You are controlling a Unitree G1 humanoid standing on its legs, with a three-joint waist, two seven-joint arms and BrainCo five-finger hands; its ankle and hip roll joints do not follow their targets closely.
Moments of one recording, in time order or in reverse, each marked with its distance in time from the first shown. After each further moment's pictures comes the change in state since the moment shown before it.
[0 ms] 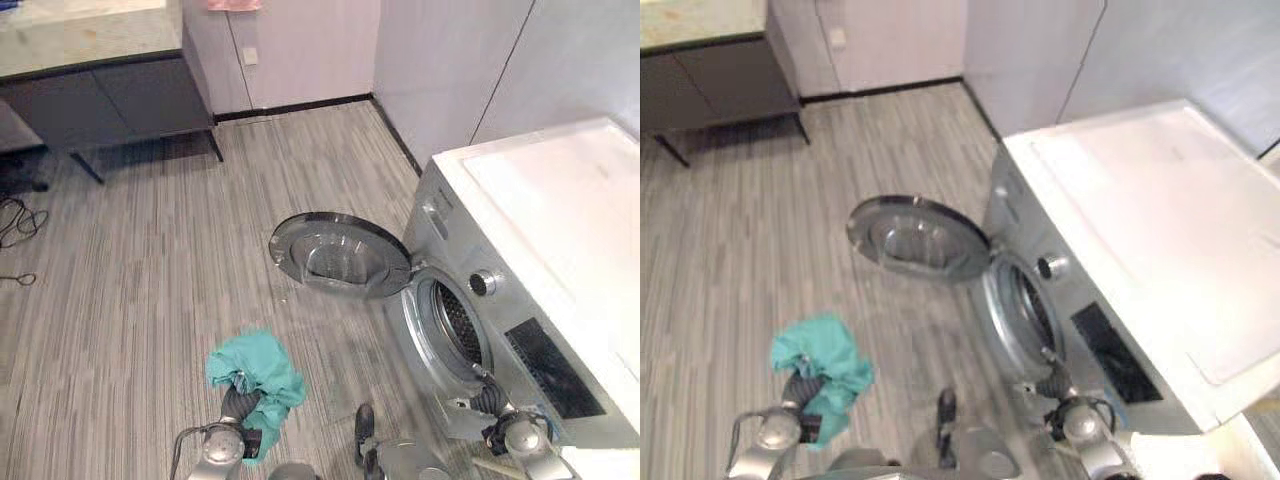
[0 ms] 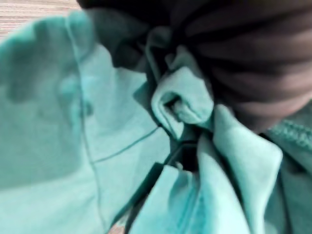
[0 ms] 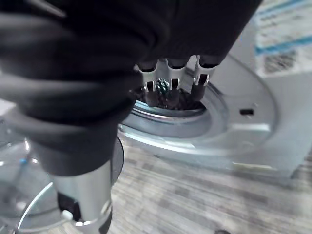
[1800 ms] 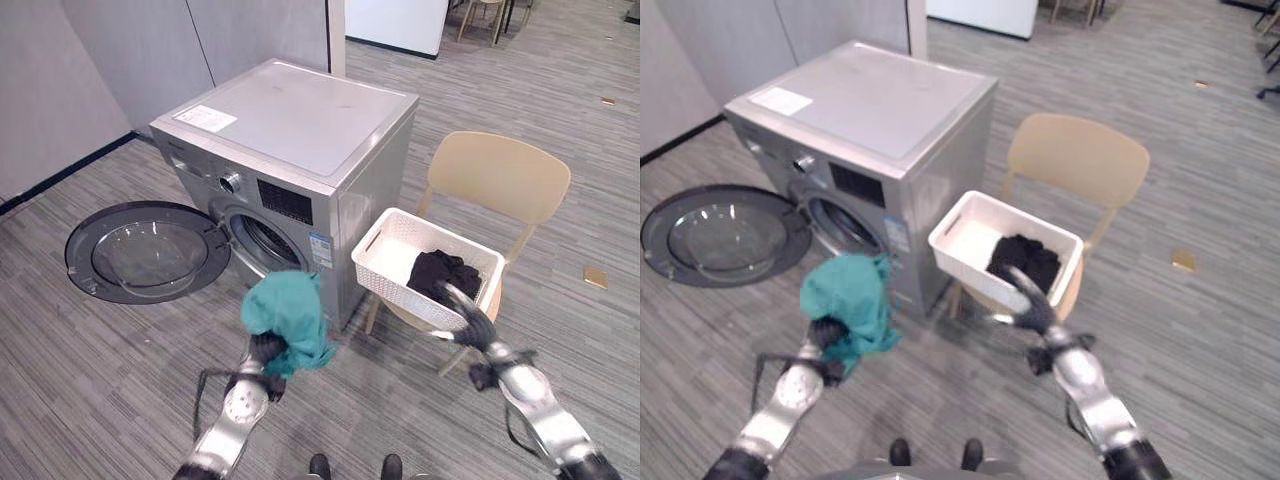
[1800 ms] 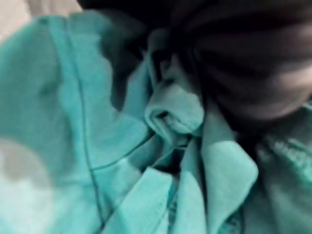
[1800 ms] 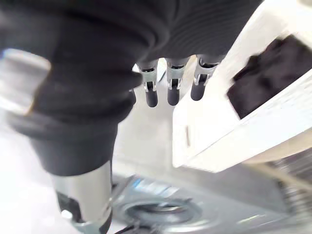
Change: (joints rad) left arm -0.022 0.027 -0.040 -0.252 0.110 -0.046 0.072; right arm 0.055 -0.105 -0.035 -0.466 0.130 -0.052 0.071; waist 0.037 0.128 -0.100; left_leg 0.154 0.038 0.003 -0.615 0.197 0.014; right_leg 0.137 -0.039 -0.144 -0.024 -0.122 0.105
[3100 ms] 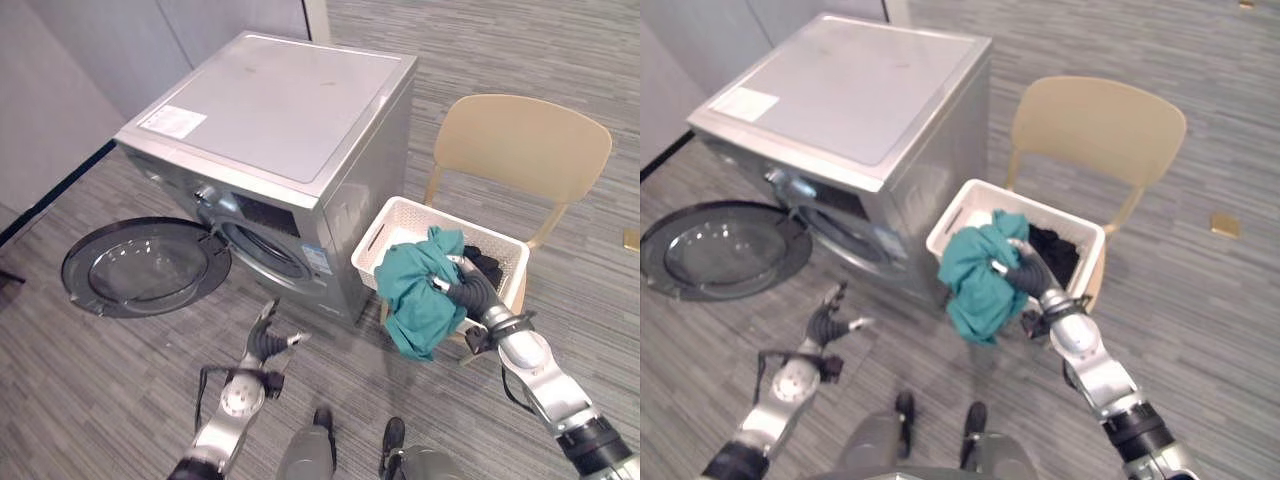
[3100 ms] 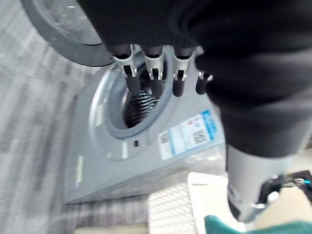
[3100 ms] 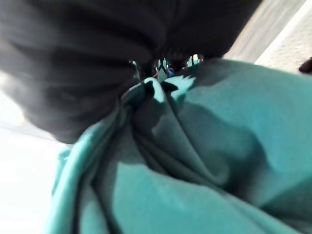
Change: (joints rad) left arm -0.201 0.082 -0.134 -0.113 -0.032 -0.007 -0.063; right arm -0.310 -0.057 0.119 -0.138 0.085 -0.034 -0.020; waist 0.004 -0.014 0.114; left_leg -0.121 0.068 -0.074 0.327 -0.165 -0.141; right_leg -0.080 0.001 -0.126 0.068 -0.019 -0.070
